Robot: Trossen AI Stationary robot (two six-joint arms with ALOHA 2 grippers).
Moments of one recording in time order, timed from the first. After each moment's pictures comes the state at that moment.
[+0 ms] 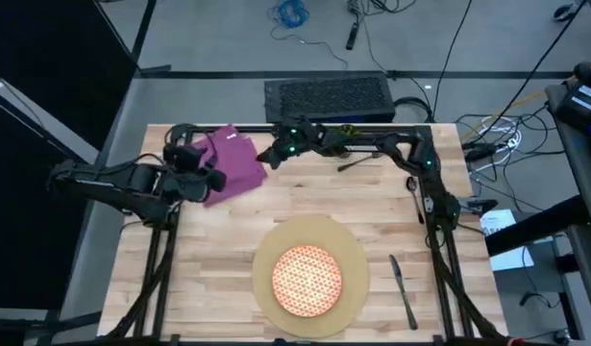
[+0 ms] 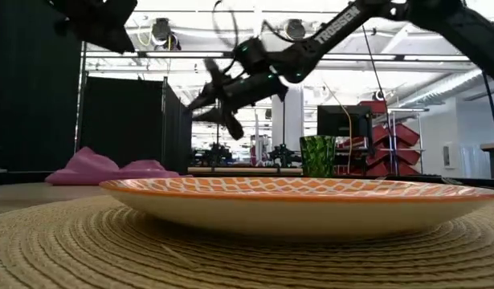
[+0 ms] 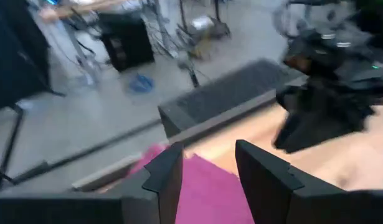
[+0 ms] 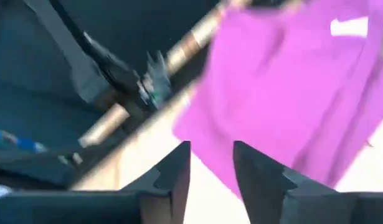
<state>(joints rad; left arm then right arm) -0.09 0.85 0.85 -0.91 -0.98 -0.71 -0.42 2.20 1.69 0.02 -0.48 0.49</state>
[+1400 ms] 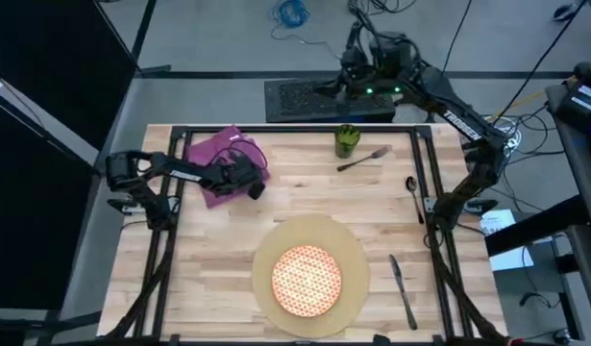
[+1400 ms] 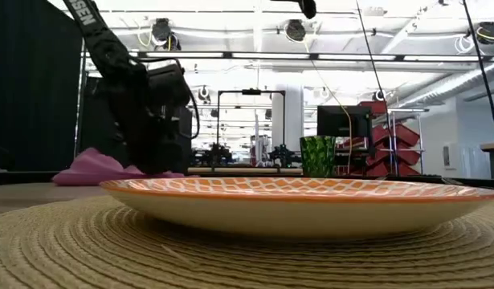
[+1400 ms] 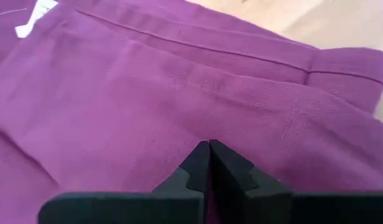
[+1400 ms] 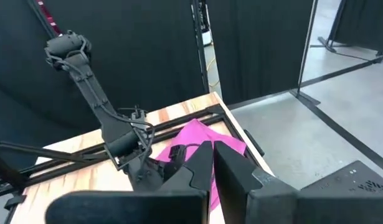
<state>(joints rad) 0.31 1.63 0.65 -0.16 -0.48 -0.48 -0.59 1.59 1.96 -0.70 -0.36 0.07</state>
